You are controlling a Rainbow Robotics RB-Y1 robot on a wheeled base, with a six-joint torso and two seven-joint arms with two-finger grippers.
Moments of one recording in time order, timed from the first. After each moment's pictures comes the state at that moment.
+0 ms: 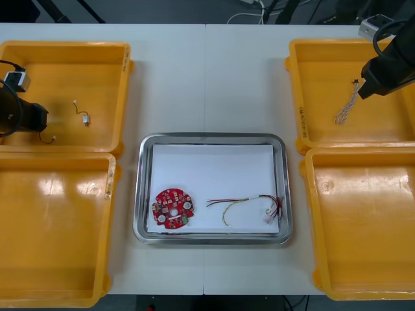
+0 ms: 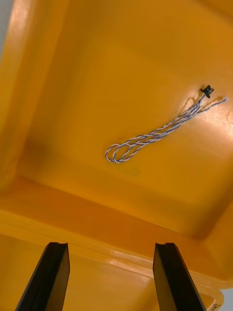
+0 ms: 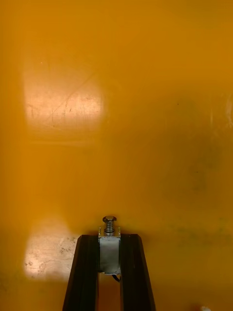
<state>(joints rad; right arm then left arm) -0.91 -0.65 -0.05 -1.43 -0.57 1.92 1.84 -0.70 0.70 0.07 -0.99 0.59 1.17 -1.73</state>
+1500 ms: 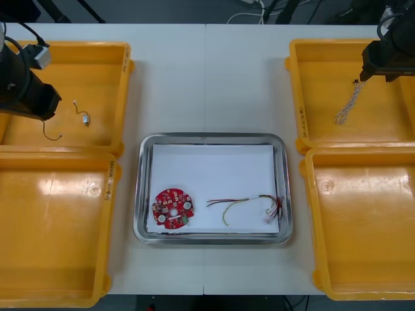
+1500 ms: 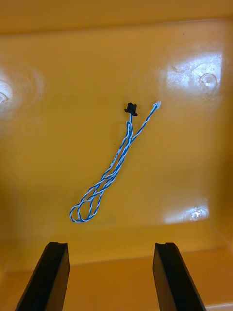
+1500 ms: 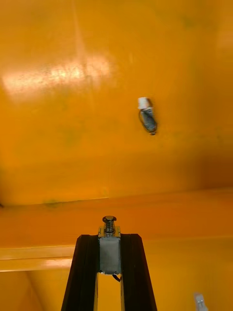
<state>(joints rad) -1.13 -0.56 -0.19 -0.90 -0.29 1.64 1.62 -0.71 0.70 0.01 -1.61 0.58 1.85 -1.52</state>
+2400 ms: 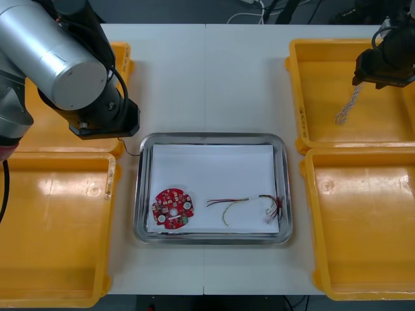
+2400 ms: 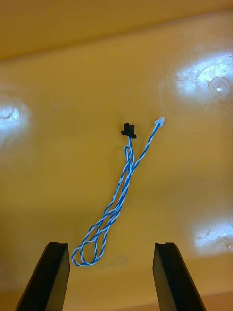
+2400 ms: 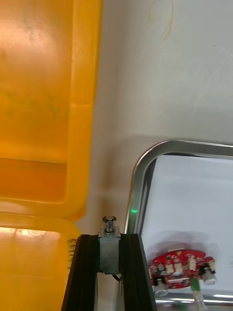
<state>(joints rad) -1.13 -0.53 -0.29 -0.74 -0.25 1.43 1.58 -0.77 0.66 -0.40 -1.88 0.70 1.86 -0.70</state>
